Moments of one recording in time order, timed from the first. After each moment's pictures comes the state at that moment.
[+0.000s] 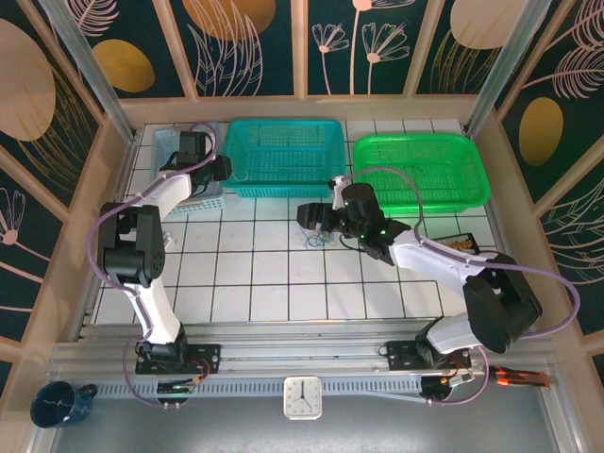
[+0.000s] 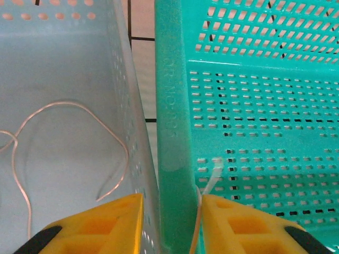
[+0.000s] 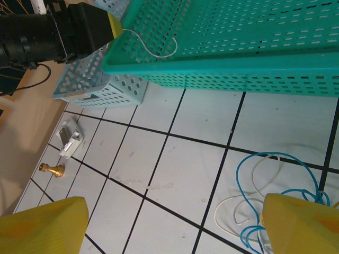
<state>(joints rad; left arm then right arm) -0.11 1.89 1.34 -0.20 0.12 -0.20 0.68 1.41 0.82 0.10 -0.19 0.59</state>
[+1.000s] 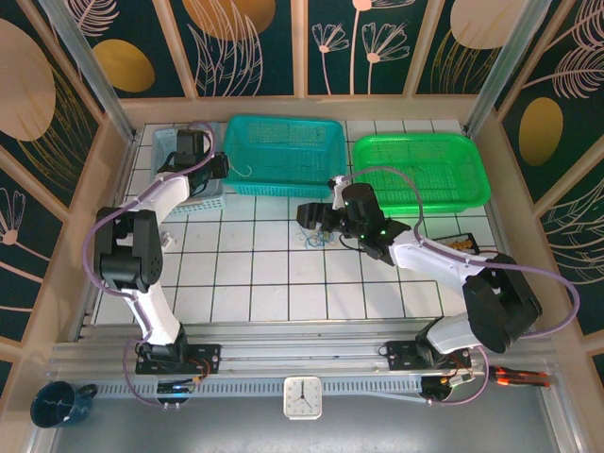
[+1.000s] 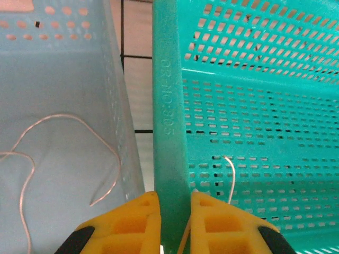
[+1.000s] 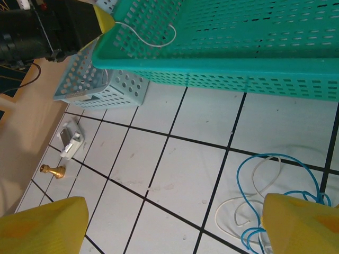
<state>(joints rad) -0.11 1.84 1.31 -0.16 0.15 -0.23 0.68 1.41 0.82 0.11 -0.19 0.59</state>
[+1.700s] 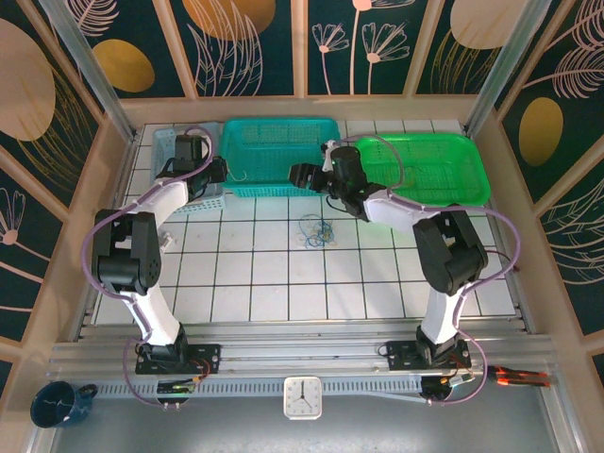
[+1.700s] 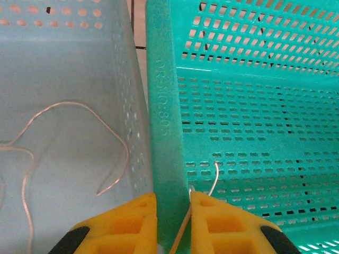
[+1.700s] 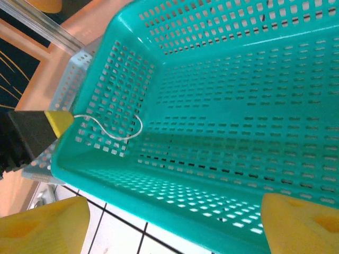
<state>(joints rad) -0.10 1.82 1.24 -0.11 0.13 -0.24 0.55 1.85 1.21 0.20 -0.24 0.60</state>
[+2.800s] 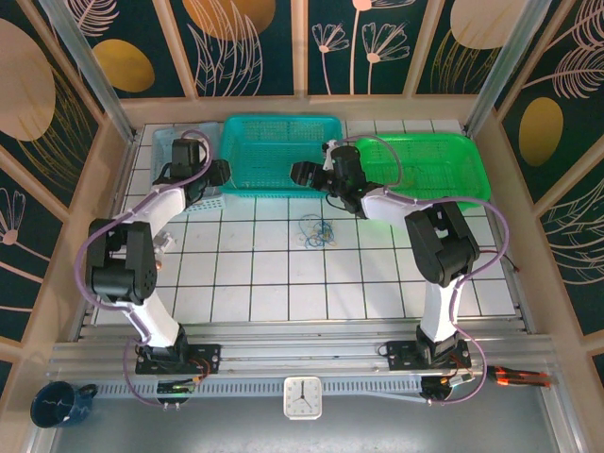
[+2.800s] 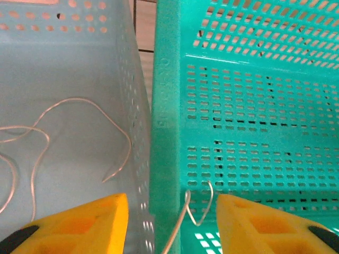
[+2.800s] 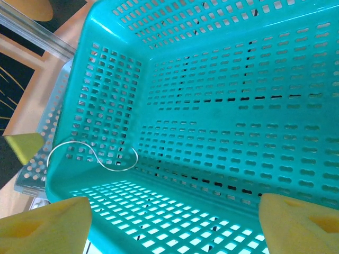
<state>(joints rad) -0.11 1.72 1.15 -0.09 0.12 -0.24 0.52 1.92 1.22 0.25 -0.26 0.63</state>
